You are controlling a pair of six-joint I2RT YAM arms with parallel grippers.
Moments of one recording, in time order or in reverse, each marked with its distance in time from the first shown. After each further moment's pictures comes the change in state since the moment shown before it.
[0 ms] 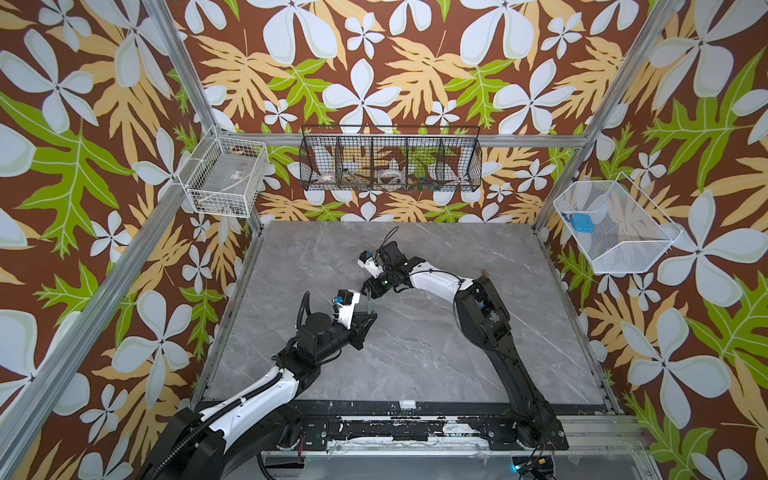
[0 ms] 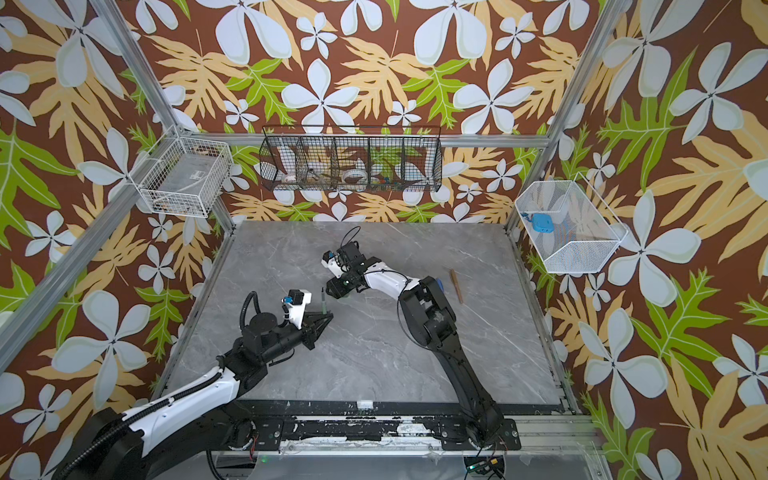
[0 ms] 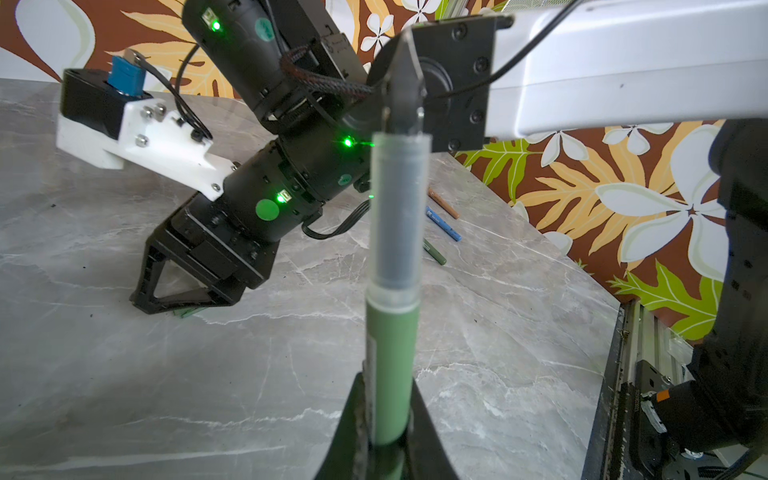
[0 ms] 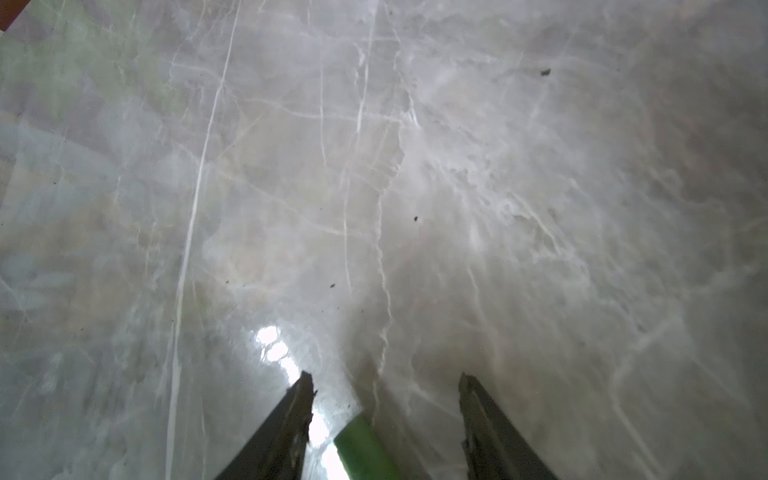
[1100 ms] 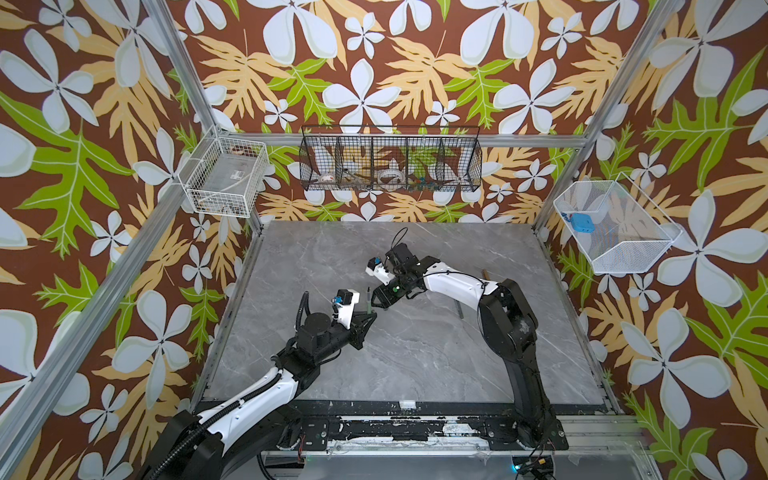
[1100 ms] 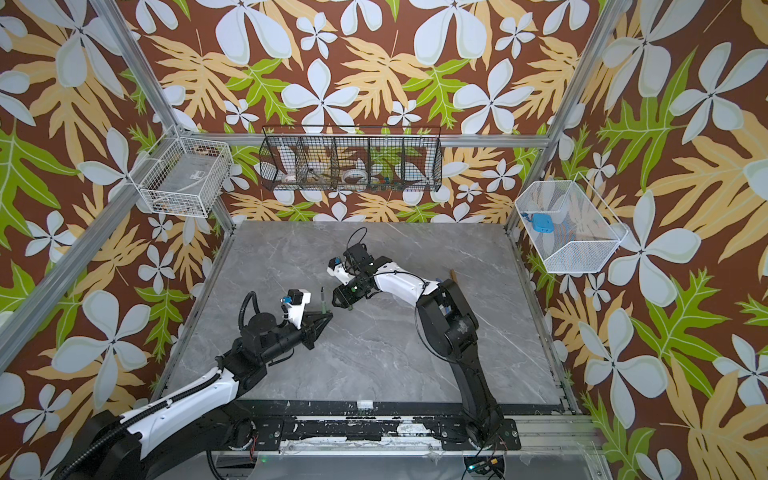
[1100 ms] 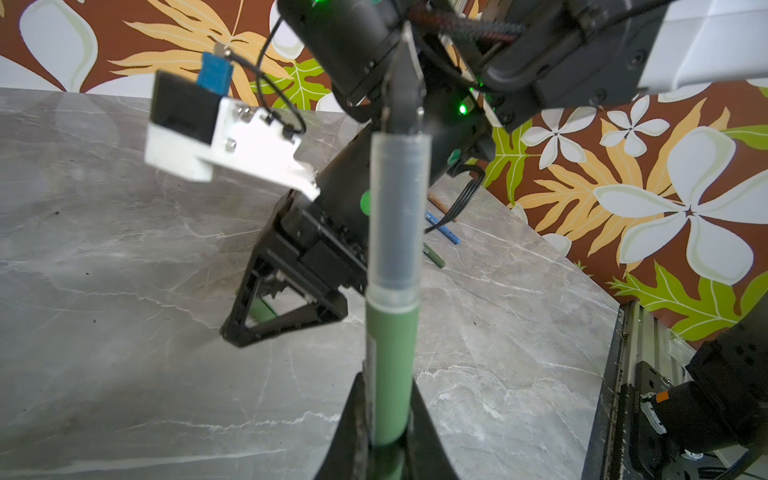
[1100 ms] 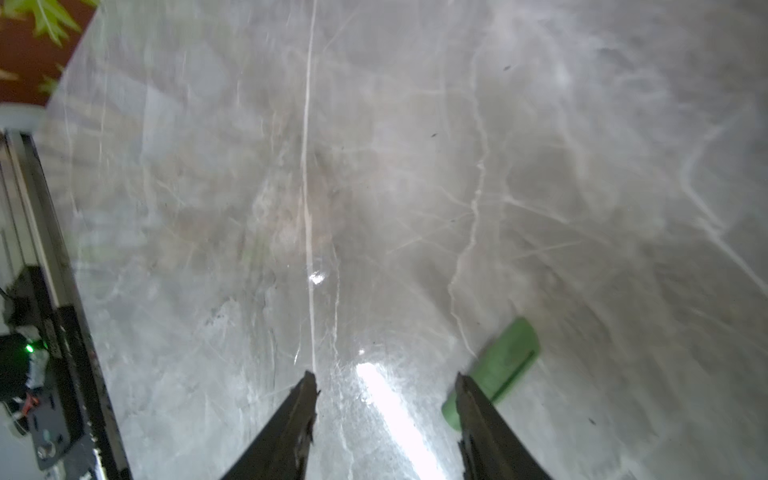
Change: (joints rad) left arm 0.000 -0.021 0.002 -0.006 -0.002 0.005; right arm -0.020 -0.306 -0.296 -0.127 -0.066 0.111
